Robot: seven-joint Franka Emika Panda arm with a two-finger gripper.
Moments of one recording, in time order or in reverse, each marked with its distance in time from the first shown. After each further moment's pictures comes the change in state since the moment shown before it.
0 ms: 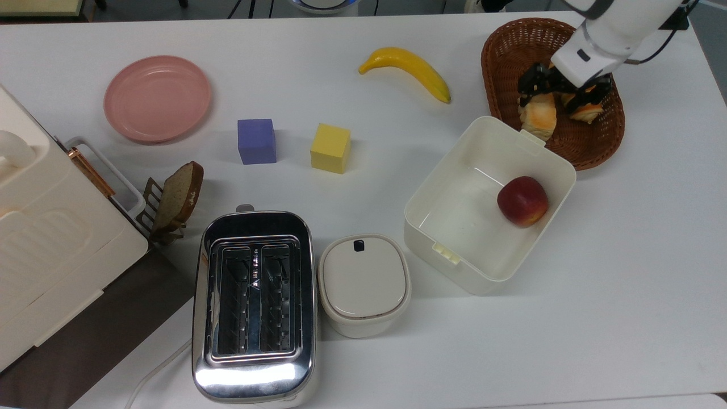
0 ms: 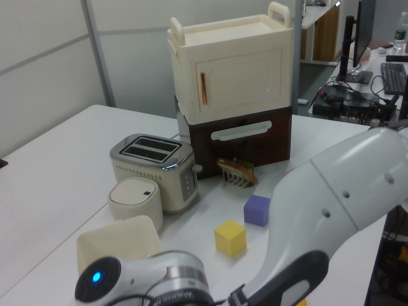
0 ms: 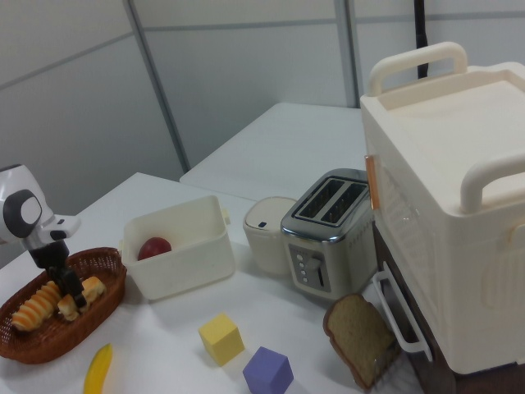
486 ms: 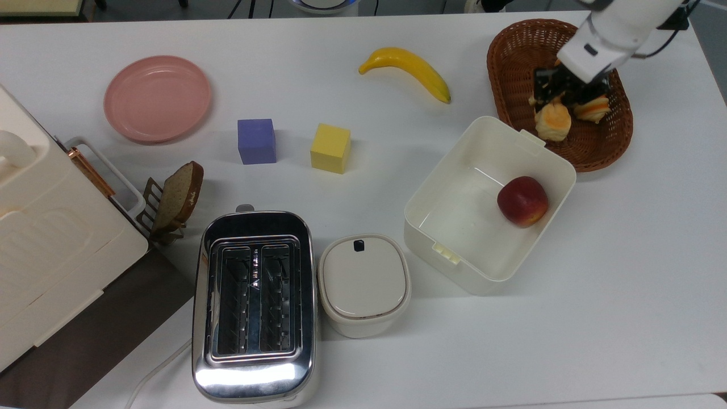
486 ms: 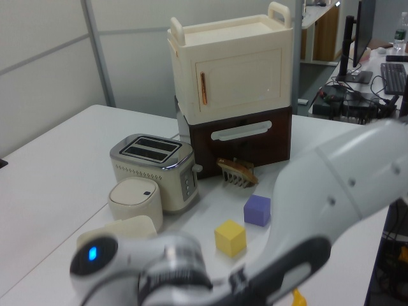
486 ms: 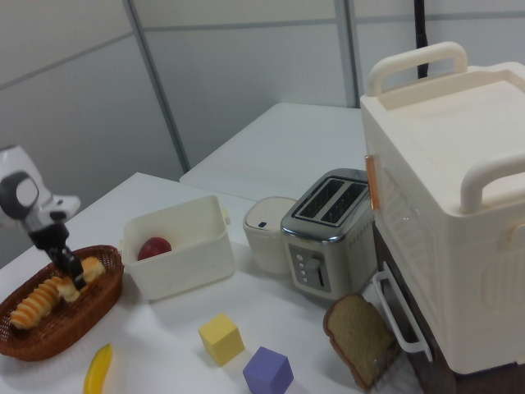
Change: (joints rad) arm -0.007 -0.044 -0.021 0.033 -0.021 -0.039 -0.056
